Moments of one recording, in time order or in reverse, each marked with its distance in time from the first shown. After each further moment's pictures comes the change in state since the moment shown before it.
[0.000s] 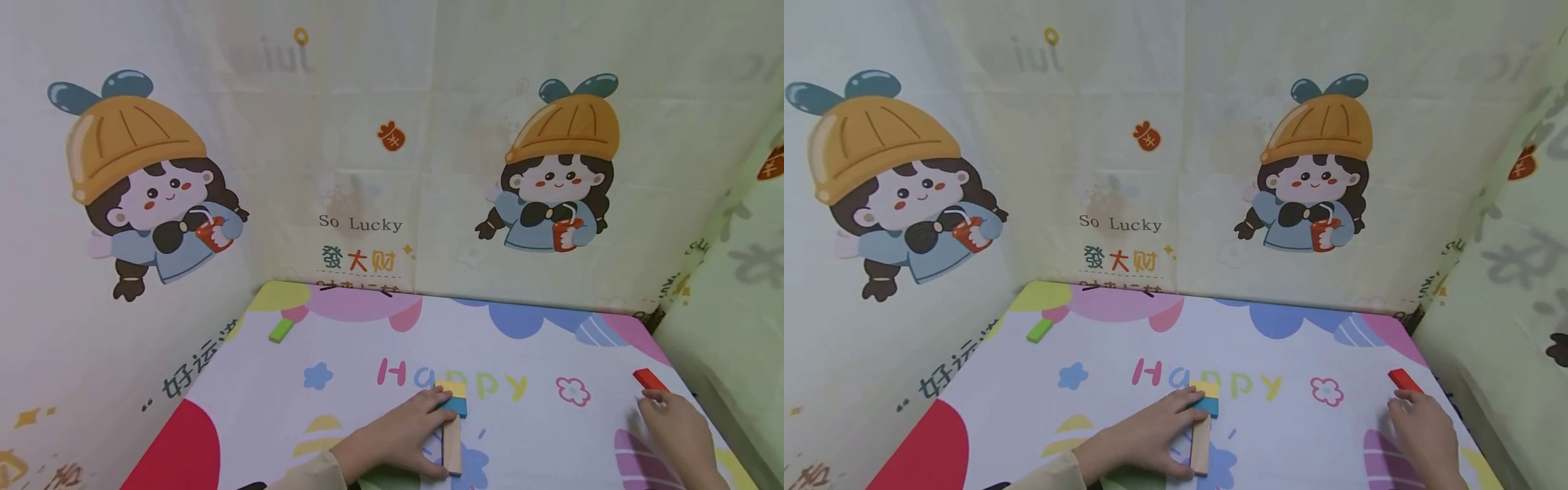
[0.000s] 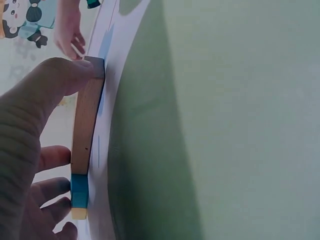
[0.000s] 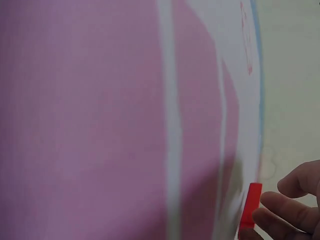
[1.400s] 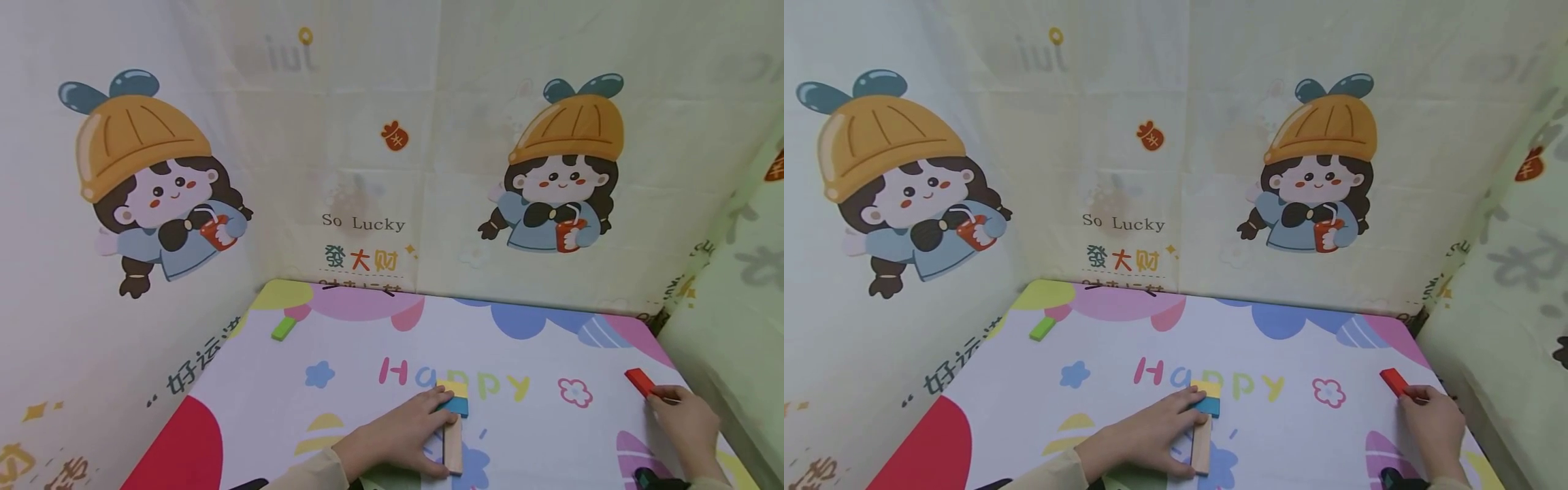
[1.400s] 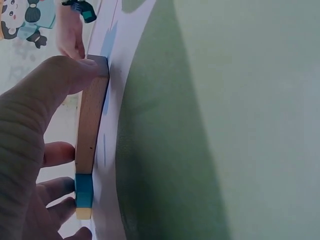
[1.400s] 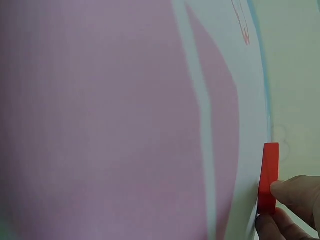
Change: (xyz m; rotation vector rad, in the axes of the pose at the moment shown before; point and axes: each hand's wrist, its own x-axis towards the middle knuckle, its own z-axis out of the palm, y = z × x) left_hand 0.002 -0.001 0.001 -0.027 -0.039 -0.018; right_hand 0.029 0.019 0.011 0.119 0.068 0.198
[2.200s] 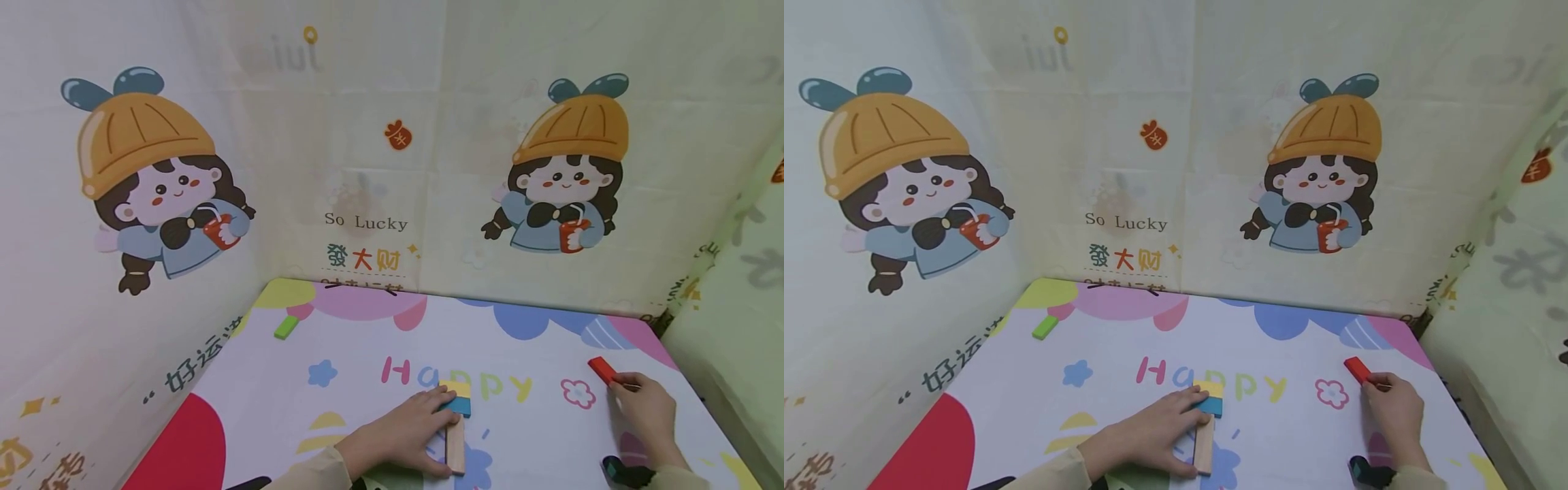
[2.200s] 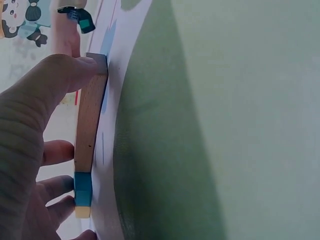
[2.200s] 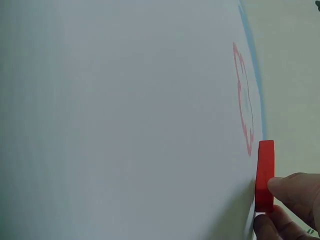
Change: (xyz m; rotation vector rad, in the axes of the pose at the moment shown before) left_hand 0.000 0.002 -0.004 0.025 -0.013 0.000; right_hand -0.011 -0.050 0.032 0.049 -0.040 -0.024
